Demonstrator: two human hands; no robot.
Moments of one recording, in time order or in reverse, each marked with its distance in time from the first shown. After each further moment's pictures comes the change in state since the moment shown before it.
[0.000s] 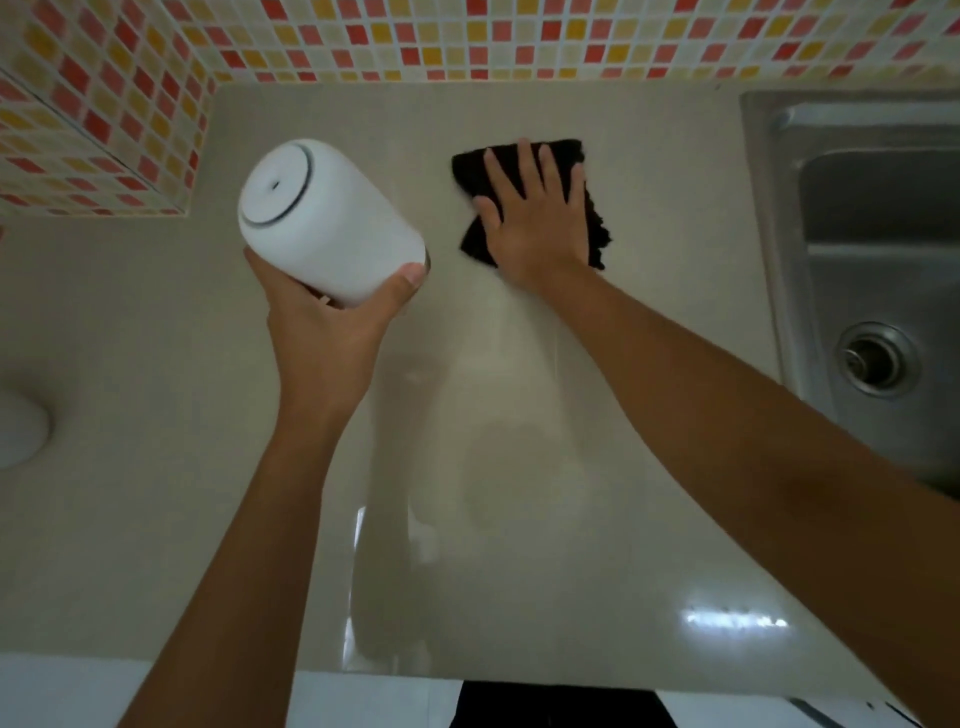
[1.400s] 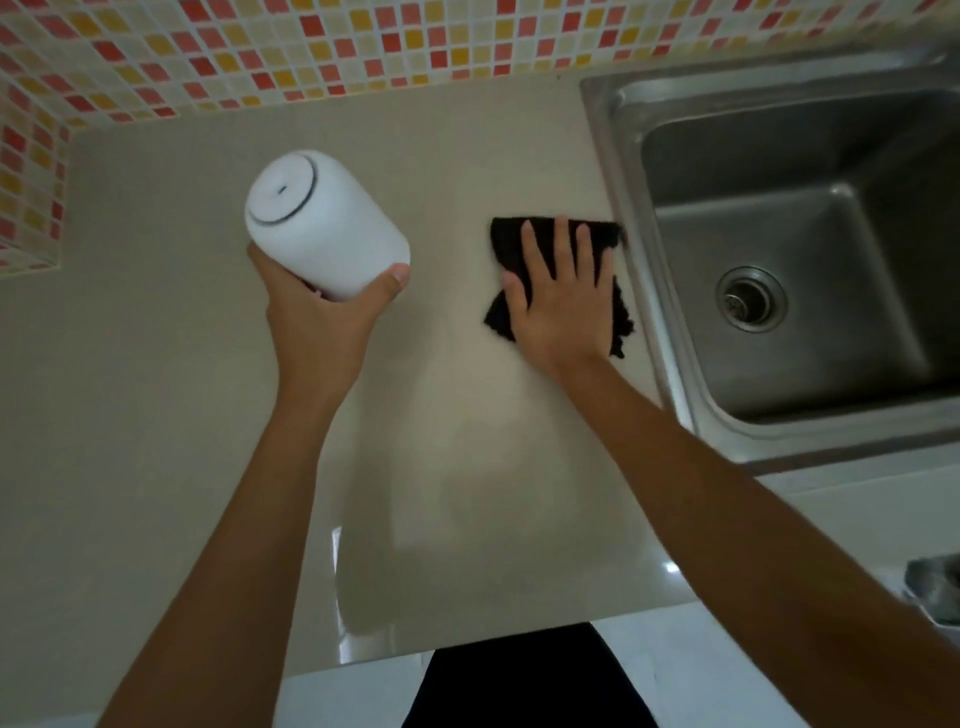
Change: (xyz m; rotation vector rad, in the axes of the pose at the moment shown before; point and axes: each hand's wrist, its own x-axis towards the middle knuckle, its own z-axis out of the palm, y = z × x) left_hand -0.021 0.019 0.074 -0.008 -0.192 0.049; right_hand -0.136 0.108 -0.005 0.028 0.141 0.255
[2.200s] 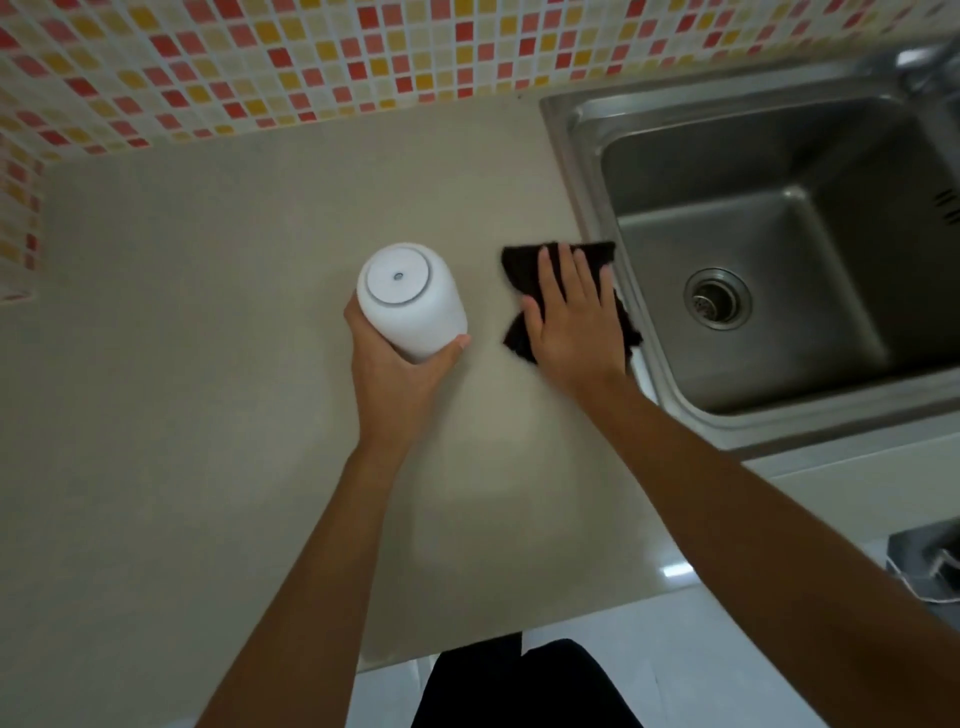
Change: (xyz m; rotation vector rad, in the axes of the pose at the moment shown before) left_hand -0.052 -0.020 0.056 0.048 -0.116 -0.042; right_hand -0.022 0.043 -0.010 -0.040 -0.005 -0.046
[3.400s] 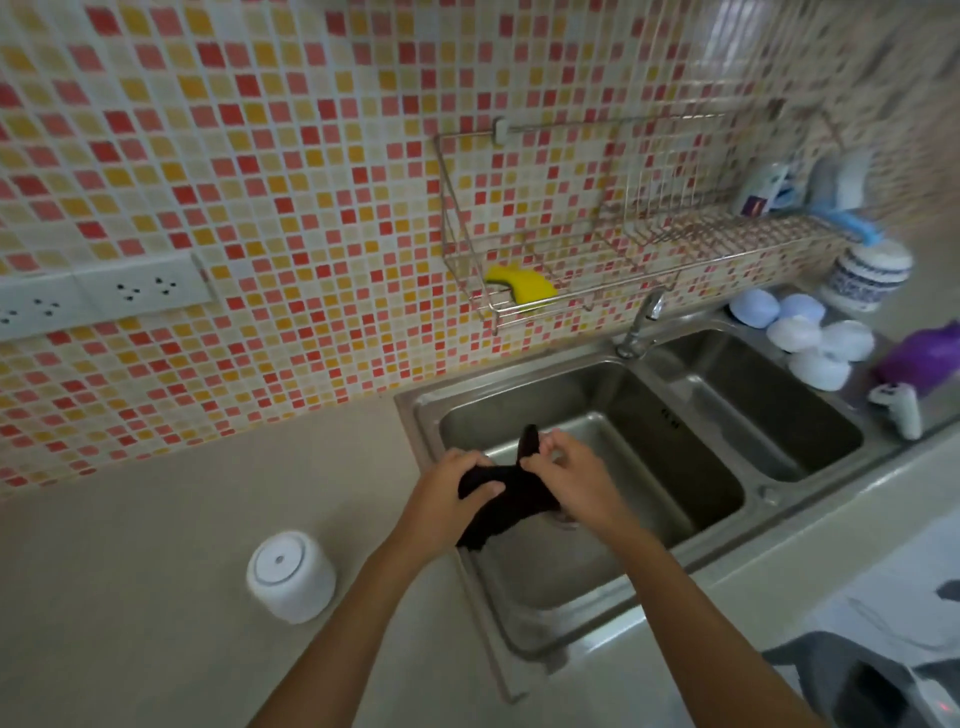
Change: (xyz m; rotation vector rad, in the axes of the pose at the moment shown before) left_hand -0.021 0.206 0.107 0.192 -0.672 0.495; right_hand -0.045 0.126 -0.227 0.961 0.067 0.334
